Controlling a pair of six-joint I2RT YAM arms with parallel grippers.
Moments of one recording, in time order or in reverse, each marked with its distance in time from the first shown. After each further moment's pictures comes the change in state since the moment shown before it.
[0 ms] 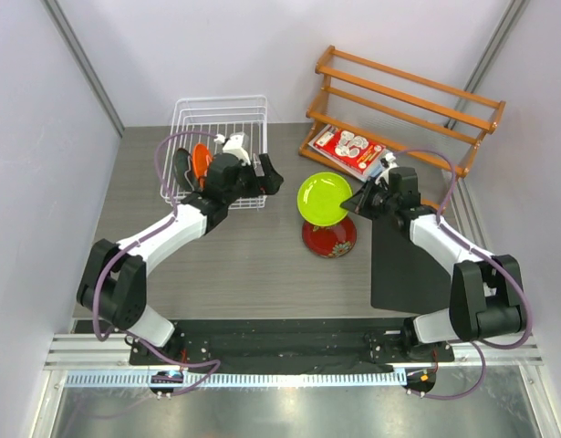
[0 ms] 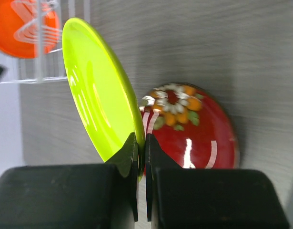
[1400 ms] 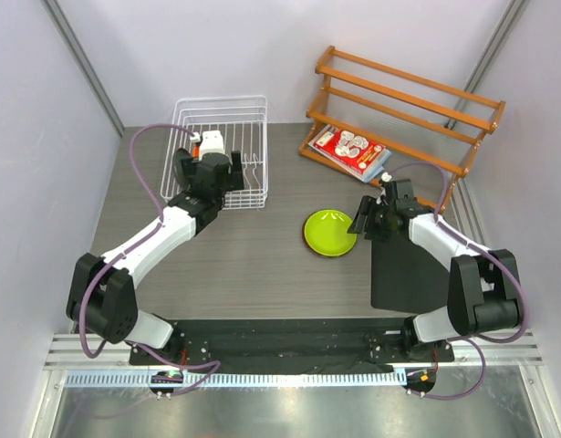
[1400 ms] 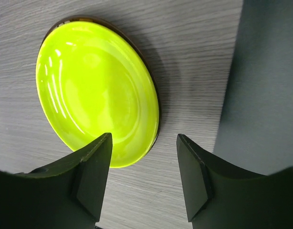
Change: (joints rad) left arm 0.035 -0.102 0.001 -0.196 -0.616 0.281; right arm -0.022 0.035 -0.020 -0.334 0.157 -0.159
